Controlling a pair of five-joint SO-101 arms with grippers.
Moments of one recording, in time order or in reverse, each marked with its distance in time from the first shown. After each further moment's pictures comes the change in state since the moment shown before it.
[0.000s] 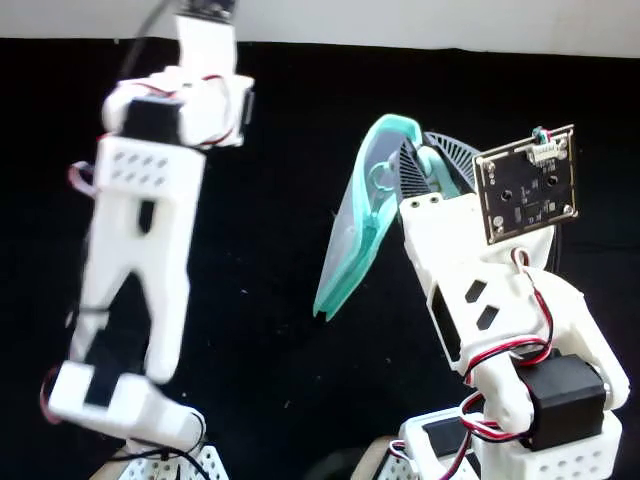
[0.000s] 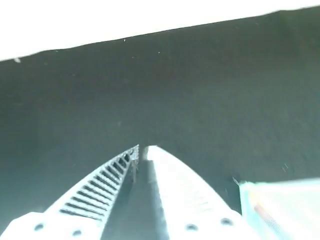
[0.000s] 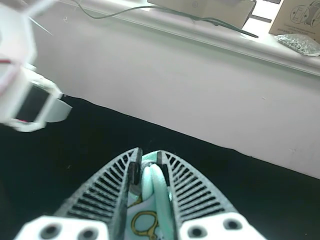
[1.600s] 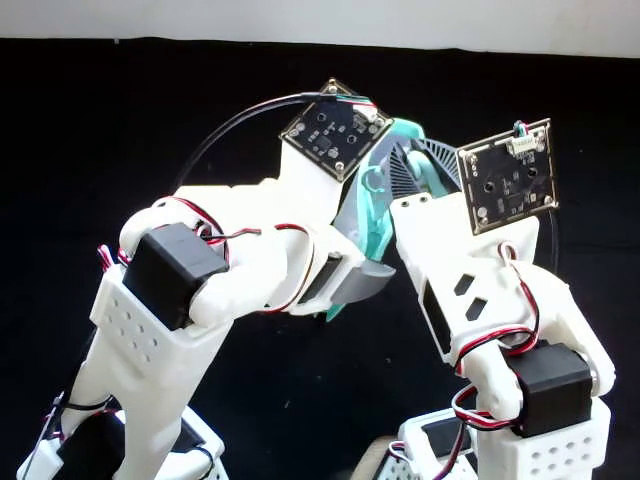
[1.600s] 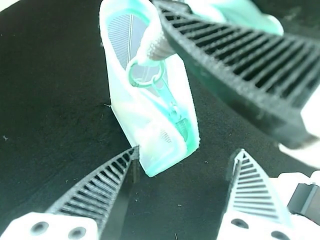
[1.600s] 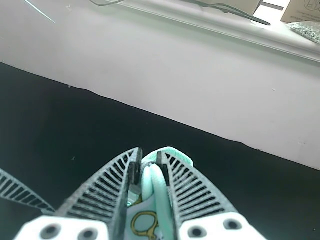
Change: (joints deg) left arm 32.2 -20.5 3.9 22.0 4.6; right arm -1.1 0.0 3.3 -1.1 -0.4
